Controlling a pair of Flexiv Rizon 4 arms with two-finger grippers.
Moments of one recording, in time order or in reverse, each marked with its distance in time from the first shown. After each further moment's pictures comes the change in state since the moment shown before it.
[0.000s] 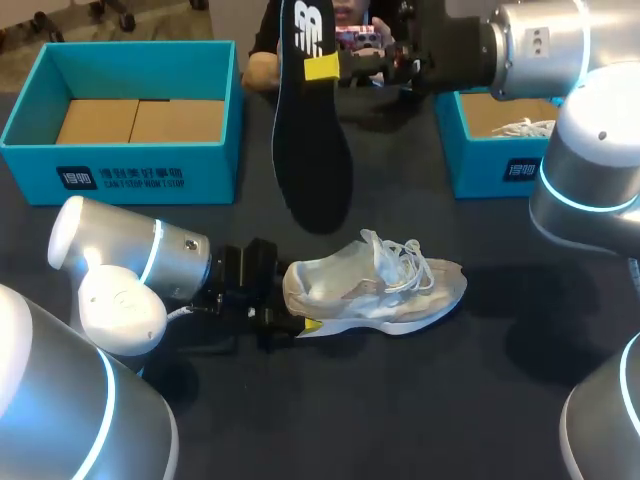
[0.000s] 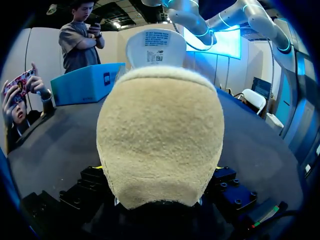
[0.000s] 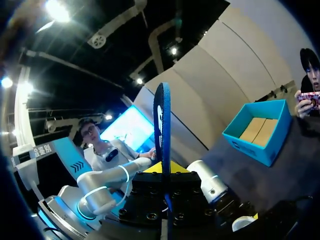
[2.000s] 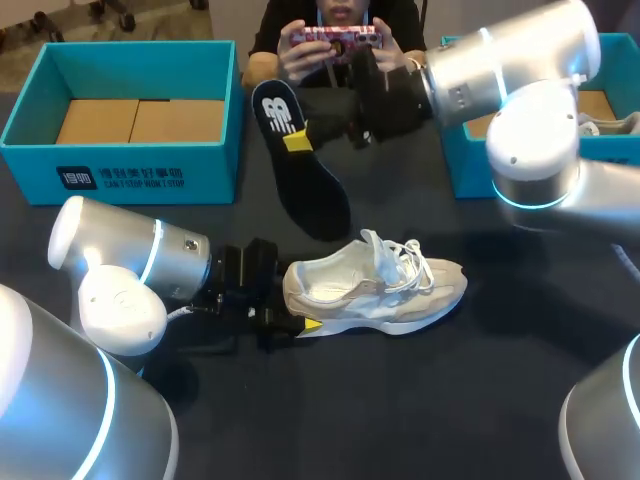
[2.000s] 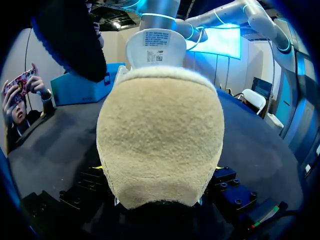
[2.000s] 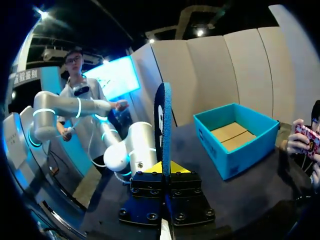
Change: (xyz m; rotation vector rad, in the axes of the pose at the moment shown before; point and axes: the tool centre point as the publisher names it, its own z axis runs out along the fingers) left arm 0.000 0.000 0.000 0.000 0.000 0.000; right arm -0.164 -0.055 0.029 0.252 -0.152 -0.479
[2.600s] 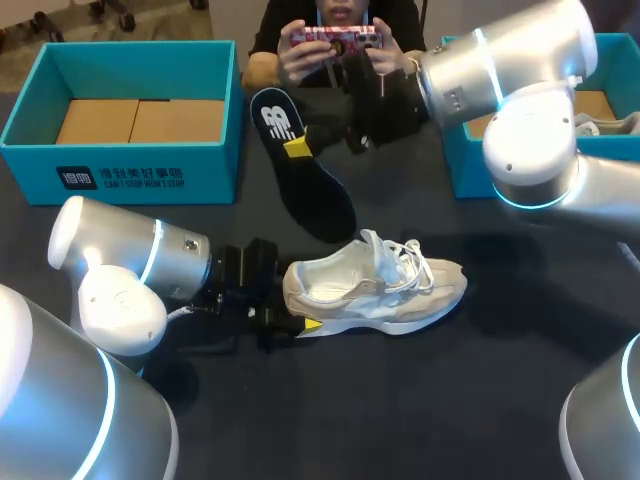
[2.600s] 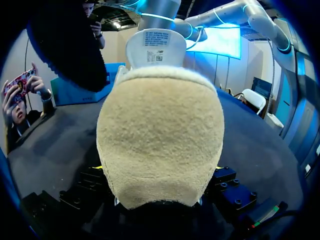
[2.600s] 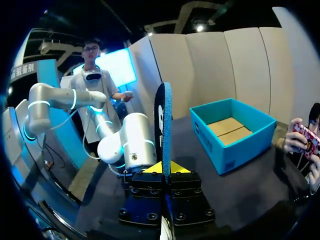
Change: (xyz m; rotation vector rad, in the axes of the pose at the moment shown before) left arm 0.000 0.000 0.000 0.000 0.000 0.000; right arm -0.006 -0.016 0.007 0.080 -0.049 -0.032
